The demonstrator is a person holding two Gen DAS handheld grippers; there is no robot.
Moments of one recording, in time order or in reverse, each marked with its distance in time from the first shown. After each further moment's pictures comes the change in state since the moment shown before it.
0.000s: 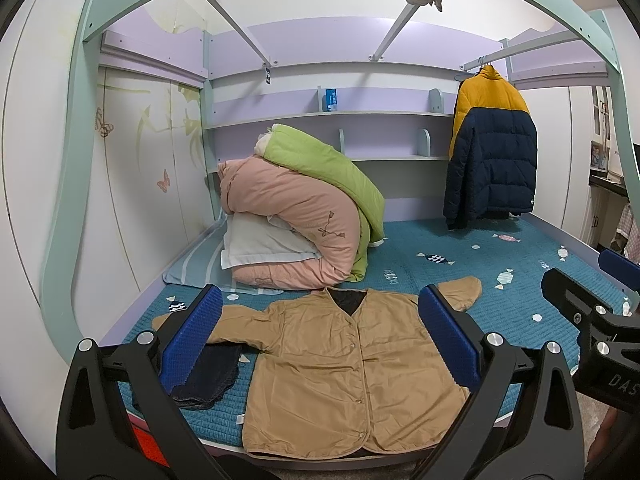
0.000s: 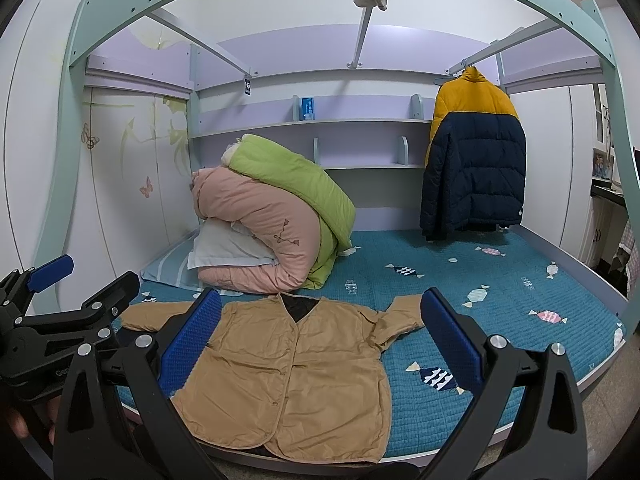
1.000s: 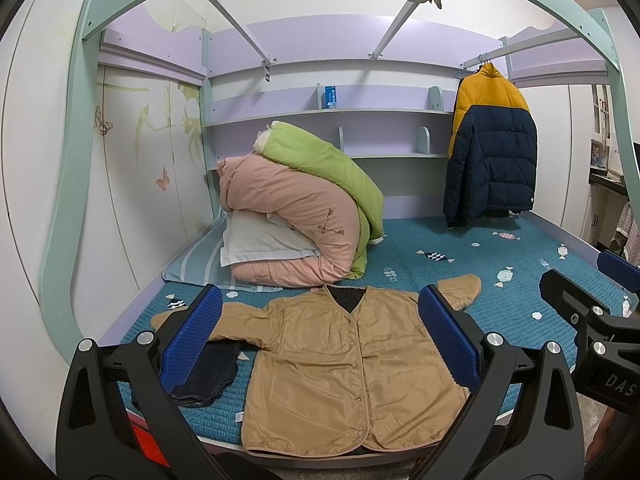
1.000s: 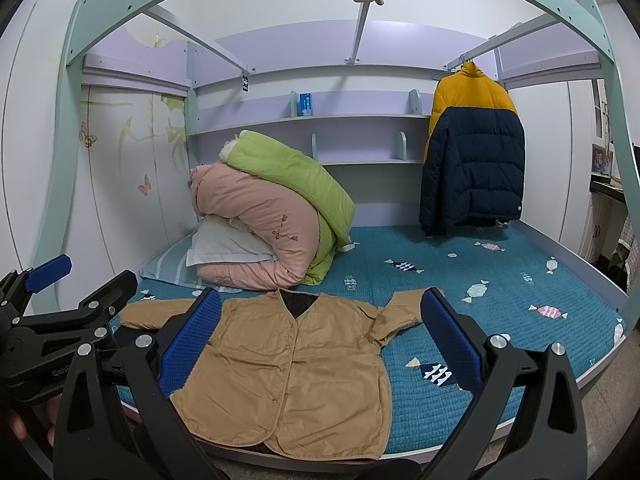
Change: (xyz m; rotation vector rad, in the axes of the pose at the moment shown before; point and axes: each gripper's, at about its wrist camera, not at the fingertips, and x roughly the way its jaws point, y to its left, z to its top) left arm -0.001 -0.003 0.001 0.001 -0.001 0.001; right arm 0.000 -0.005 -0.005 0.010 0.007 -0.002
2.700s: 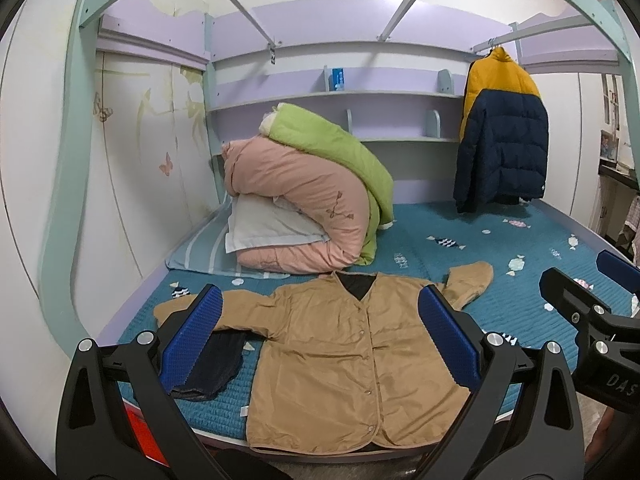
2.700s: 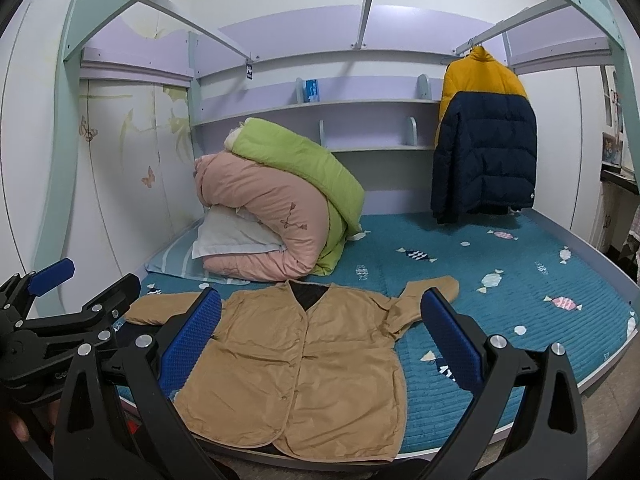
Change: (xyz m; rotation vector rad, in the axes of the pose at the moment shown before) left arm 0.031 0.010 -0.029 -0.003 0.060 0.025; right arm 0.037 0.008 -0.009 0.022 0.062 0.041
